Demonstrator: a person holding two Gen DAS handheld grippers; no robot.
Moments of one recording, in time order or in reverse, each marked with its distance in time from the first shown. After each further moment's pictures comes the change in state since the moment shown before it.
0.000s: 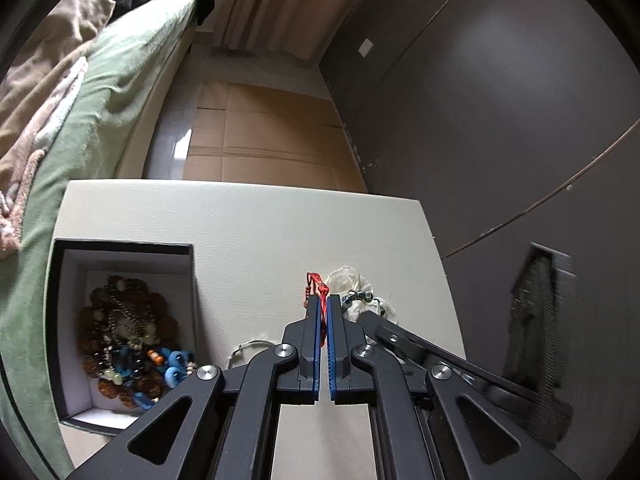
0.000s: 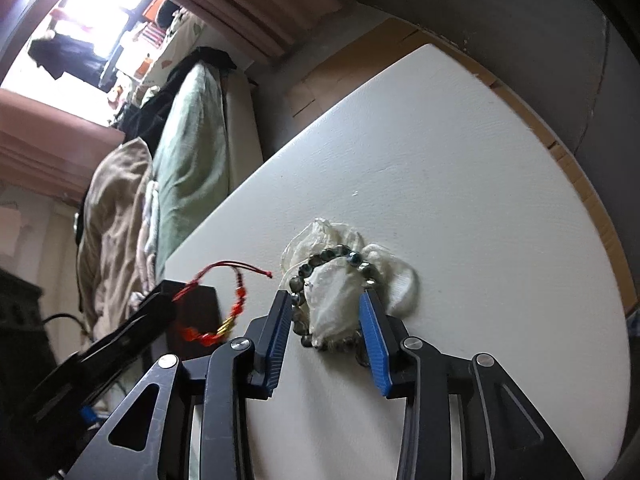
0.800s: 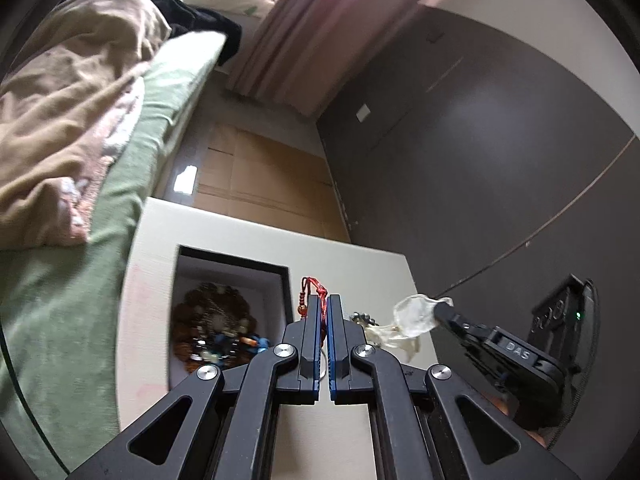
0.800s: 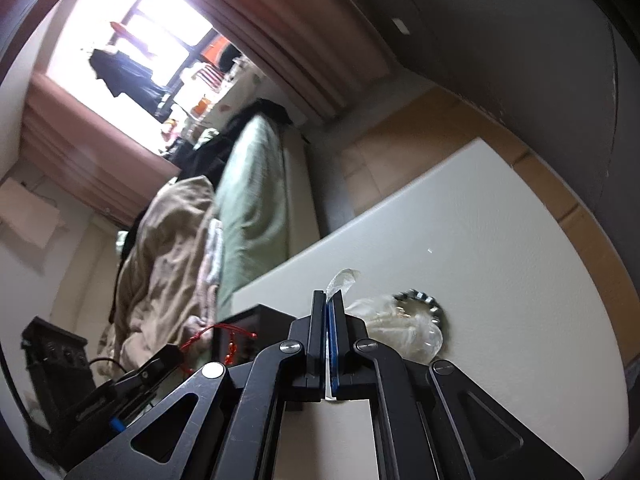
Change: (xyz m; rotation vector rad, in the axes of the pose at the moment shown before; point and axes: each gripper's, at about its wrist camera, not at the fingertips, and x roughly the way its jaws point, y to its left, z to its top) left arm -0.102 0.071 -0.025 -0.097 -0.212 -0.115; right arm -0.083 0.048 -0.022 -0.099 -0.282 0.139
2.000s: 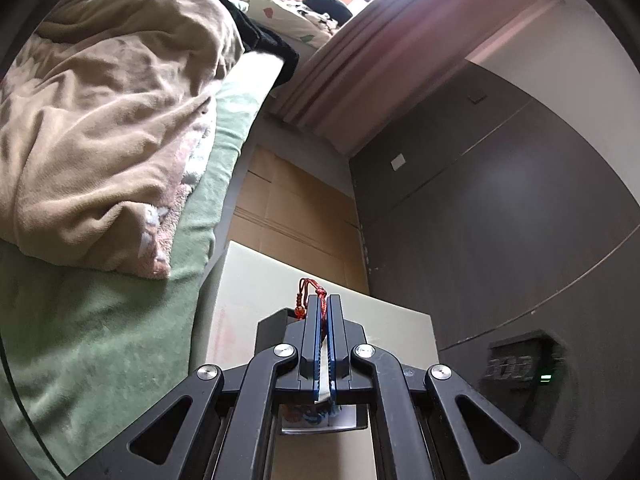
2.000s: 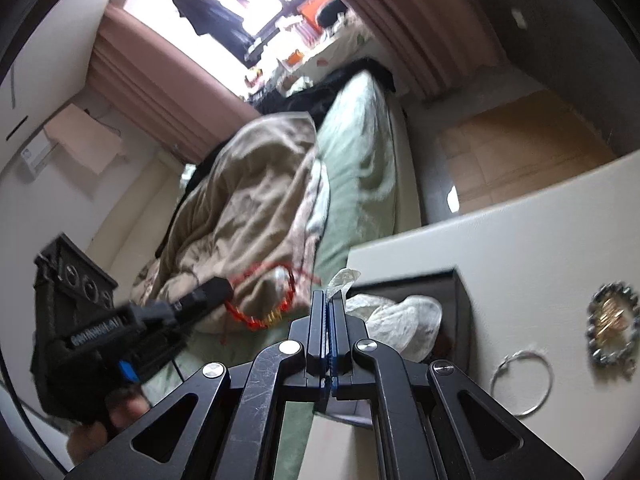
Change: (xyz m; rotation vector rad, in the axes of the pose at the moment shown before) left arm -0.044 0.080 0.037 -0.163 -0.110 0.026; right arm 0.112 0.114 -0.056 -0.184 0.212 0.216
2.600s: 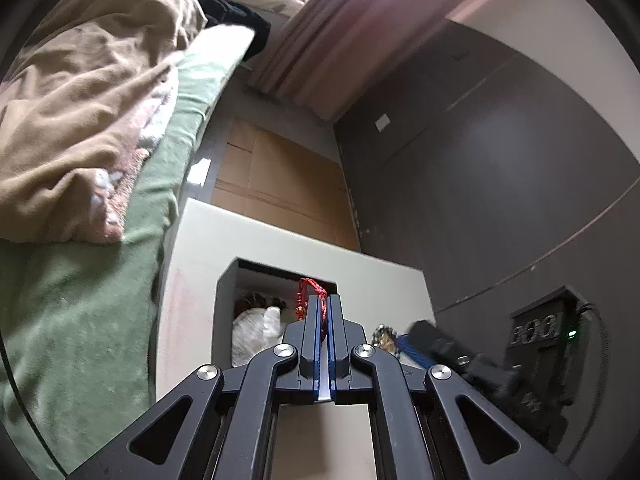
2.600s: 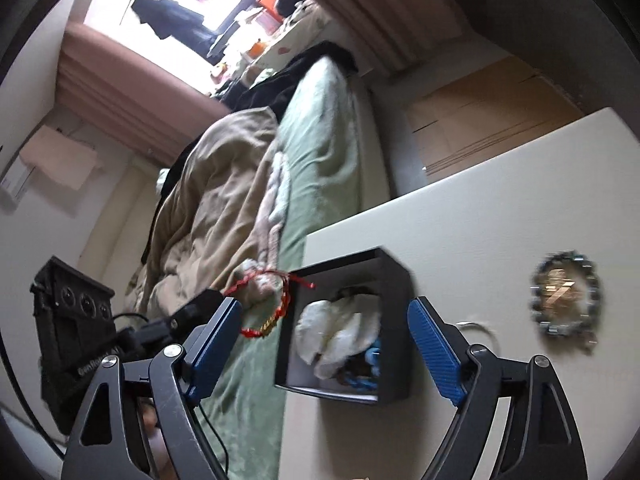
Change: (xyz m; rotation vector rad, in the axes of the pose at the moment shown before) left arm 0.032 -0.036 -0.035 0.097 0.121 0.003; right arm -0.056 -0.038 0.001 0.101 -0.039 -0.069
